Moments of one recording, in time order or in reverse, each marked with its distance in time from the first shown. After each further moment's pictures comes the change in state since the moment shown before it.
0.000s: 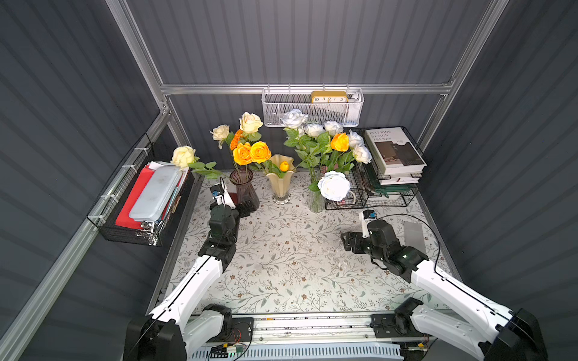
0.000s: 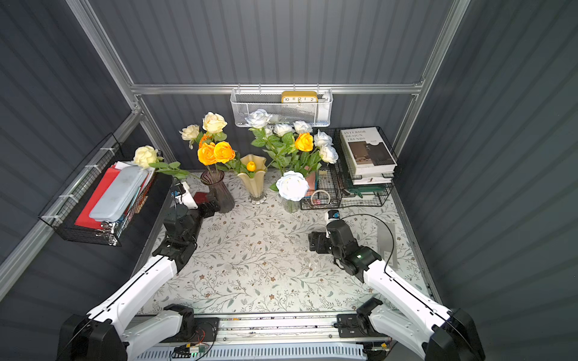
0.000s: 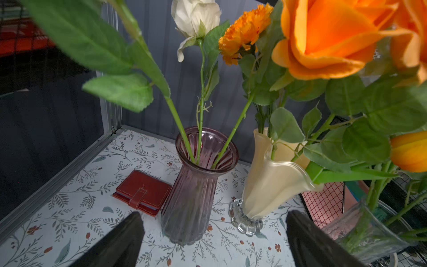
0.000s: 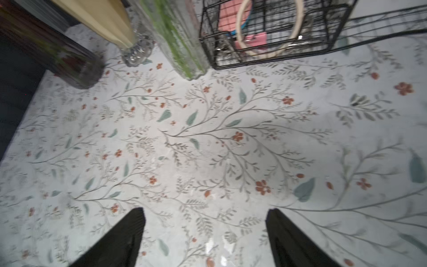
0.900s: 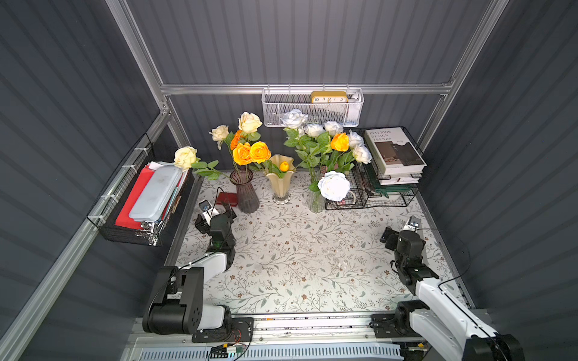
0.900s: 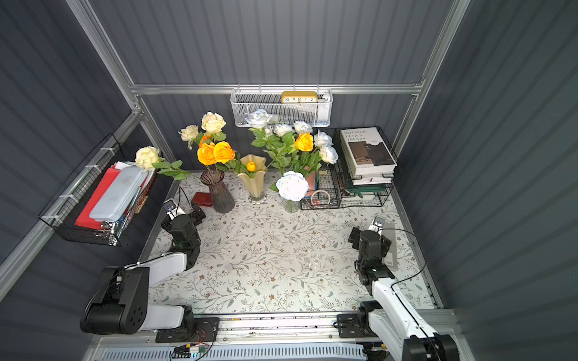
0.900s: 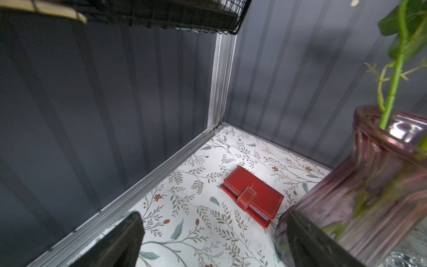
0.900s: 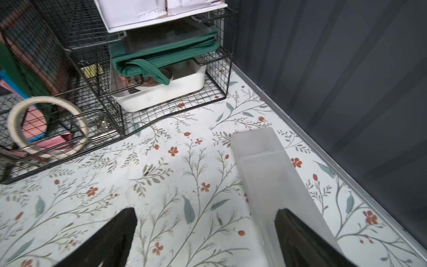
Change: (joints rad) left arm 0.183 0.372 -0.204 0.596 -0.263 0.132; right arm -0.430 -0.067 -0.349 0.544 0.343 -0.291
